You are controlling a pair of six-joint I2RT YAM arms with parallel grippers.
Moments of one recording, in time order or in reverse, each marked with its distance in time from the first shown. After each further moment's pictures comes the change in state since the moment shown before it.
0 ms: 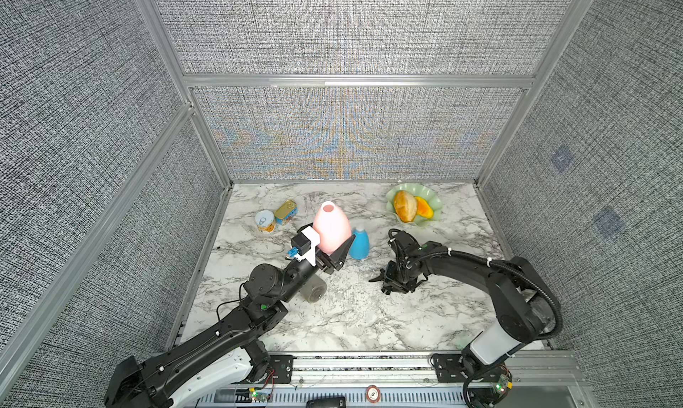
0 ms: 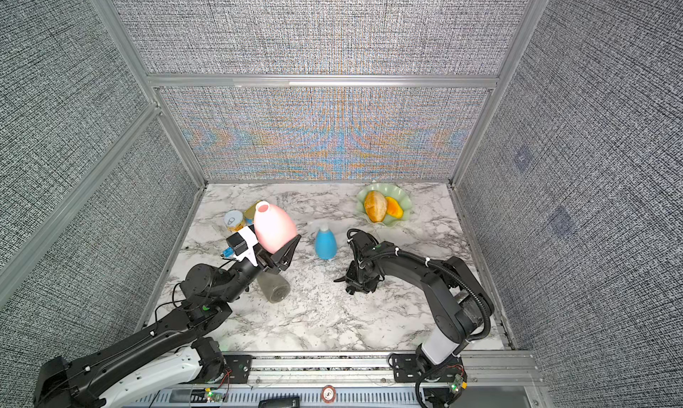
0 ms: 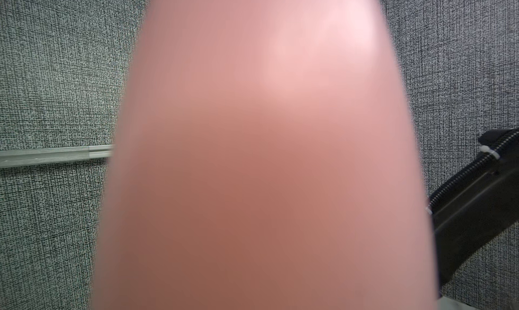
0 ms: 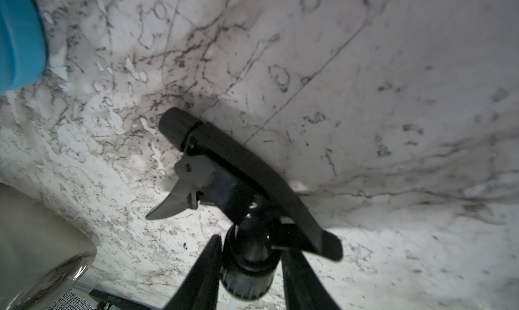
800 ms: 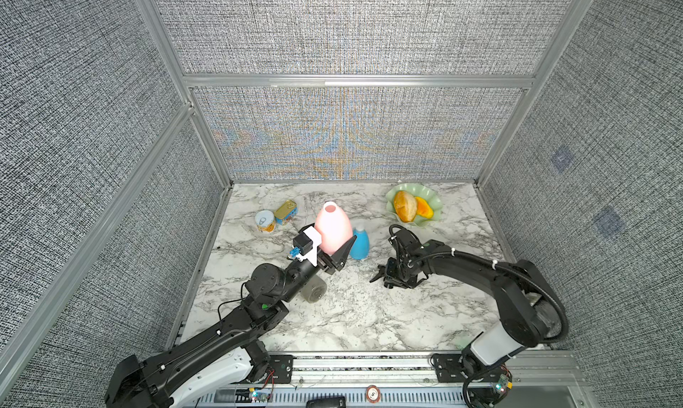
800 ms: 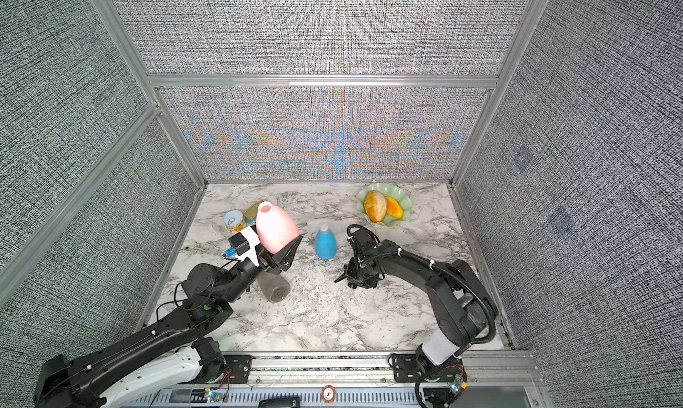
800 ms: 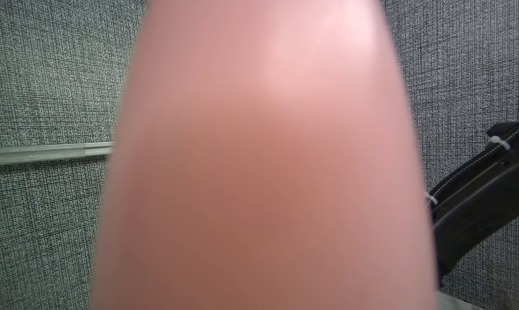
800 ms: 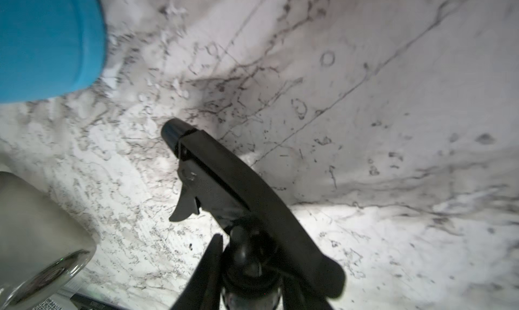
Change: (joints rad) left arm -0.005 0.013 -0.002 0.000 -0.002 0.000; right arm 0.009 -0.066 0.009 0.007 0.069 -0.084
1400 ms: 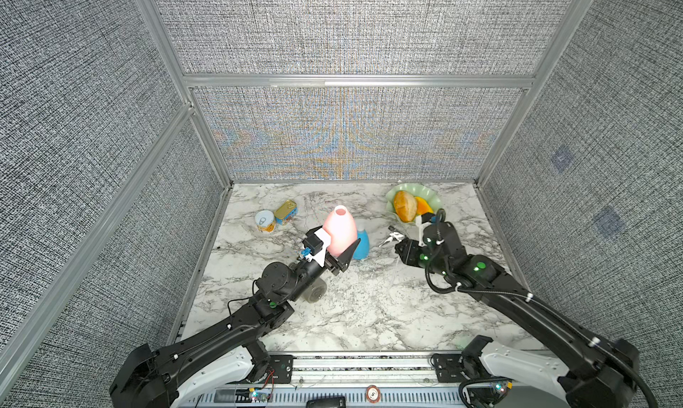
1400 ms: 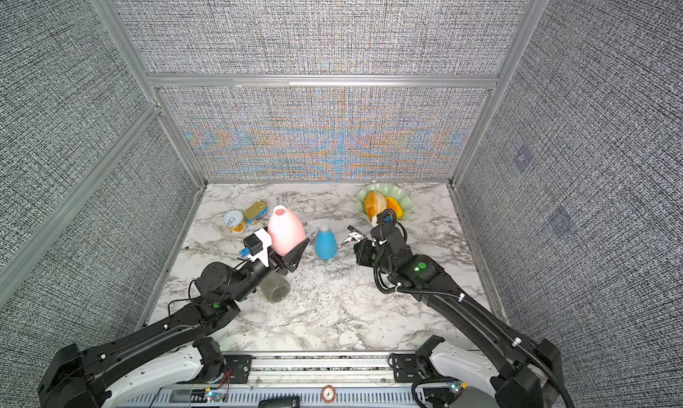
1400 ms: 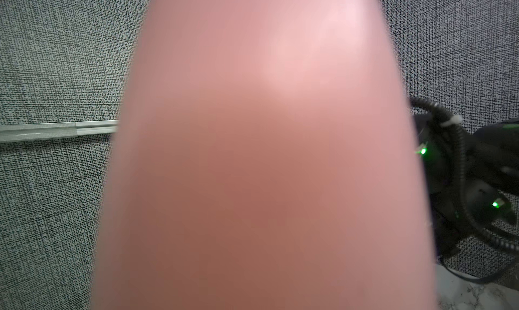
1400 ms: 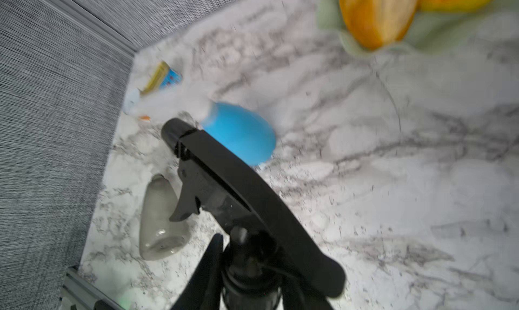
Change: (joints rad) left arm 0.000 0.071 -0.044 0.050 -0.006 0.028; right arm 0.039 -0.533 0.016 0.130 0.262 -0.240
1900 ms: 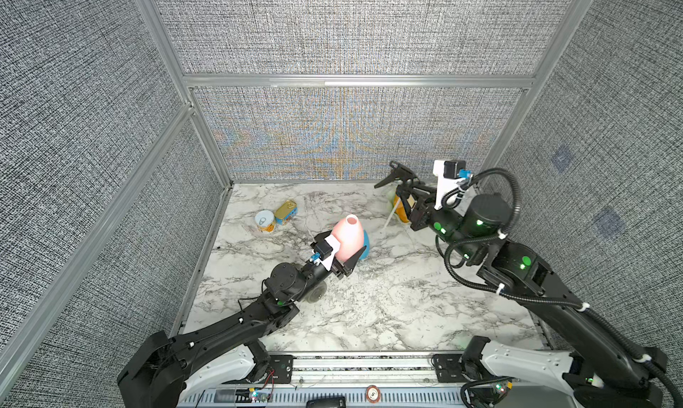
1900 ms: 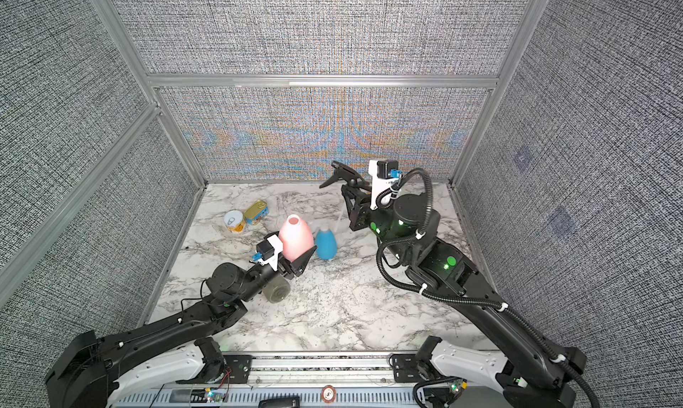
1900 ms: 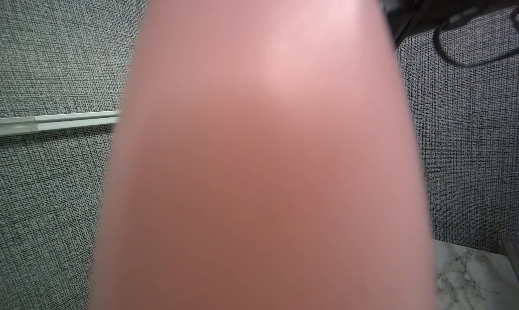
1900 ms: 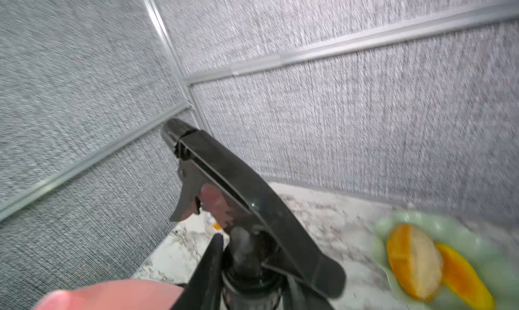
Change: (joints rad) left arm 0.000 0.100 -0.040 0.097 0.076 0.027; right arm 0.200 0.040 0.467 0.191 0.177 -0.419
